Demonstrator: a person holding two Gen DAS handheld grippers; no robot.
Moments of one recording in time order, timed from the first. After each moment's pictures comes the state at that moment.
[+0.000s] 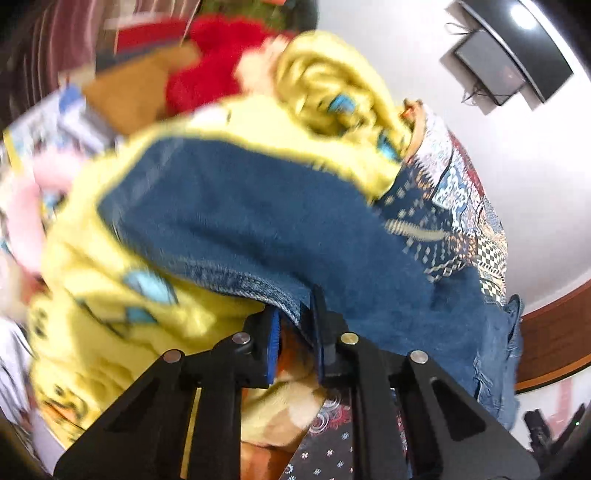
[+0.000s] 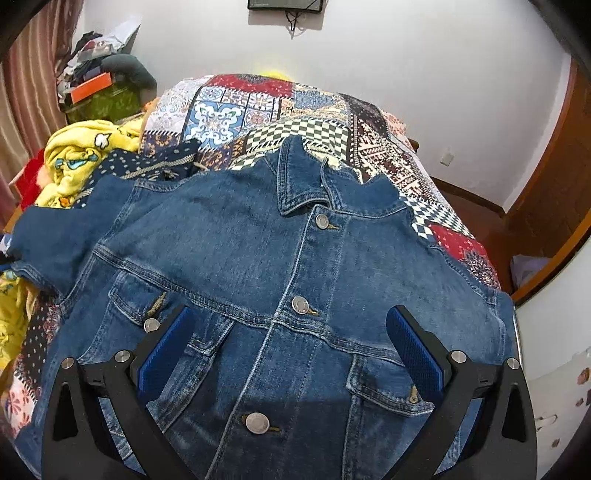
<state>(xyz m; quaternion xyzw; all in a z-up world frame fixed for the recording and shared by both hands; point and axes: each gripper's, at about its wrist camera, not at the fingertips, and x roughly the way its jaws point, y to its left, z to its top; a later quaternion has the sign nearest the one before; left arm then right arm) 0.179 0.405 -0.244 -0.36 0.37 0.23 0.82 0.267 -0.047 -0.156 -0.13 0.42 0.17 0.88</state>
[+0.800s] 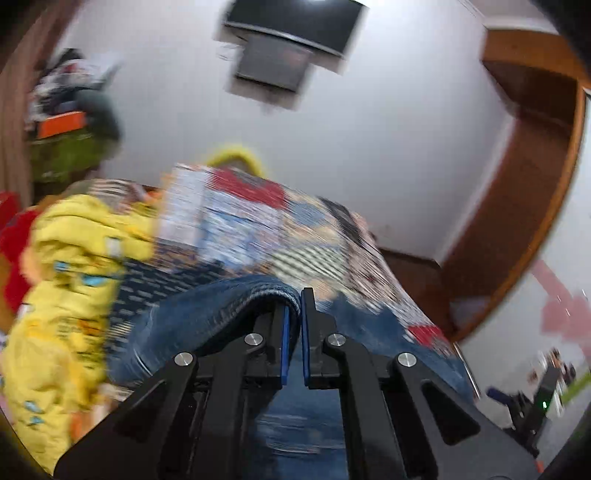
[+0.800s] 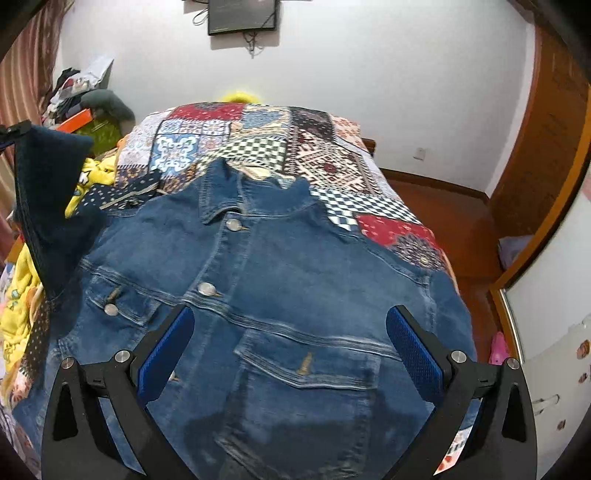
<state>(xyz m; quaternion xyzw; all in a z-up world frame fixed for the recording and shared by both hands) 0.309 0.164 -0.061 -0.17 0.28 -0.01 0.95 0.264 -0.153 -0.134 -0.08 0.40 0.14 0.90</state>
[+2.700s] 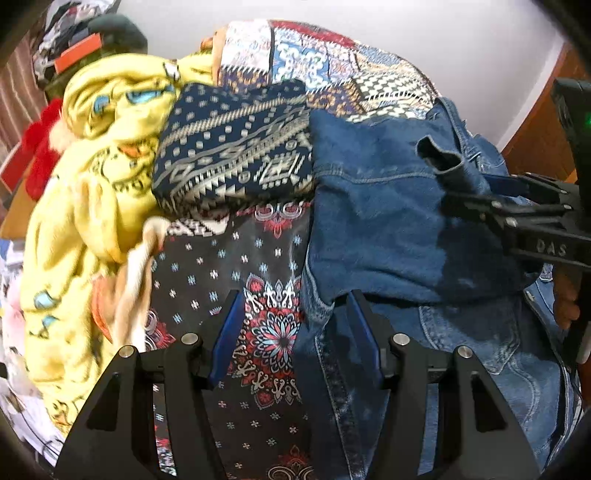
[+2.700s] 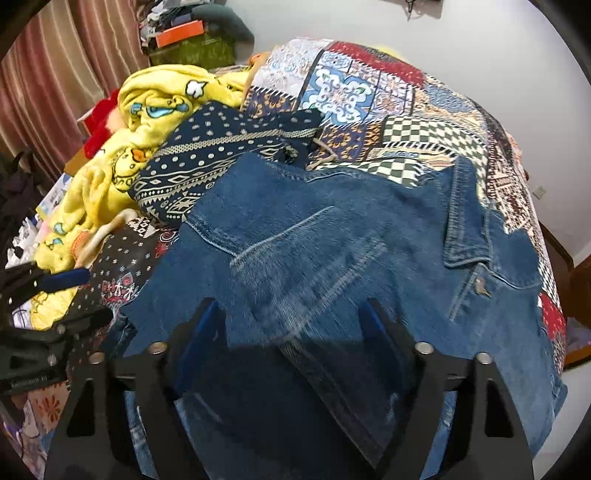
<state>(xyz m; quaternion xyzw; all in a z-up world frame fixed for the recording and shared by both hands) 0.230 0.214 -0.238 -0.12 0.50 0.07 0.86 0.293 0.057 -0.196 -0.19 0.47 0.34 0.80</state>
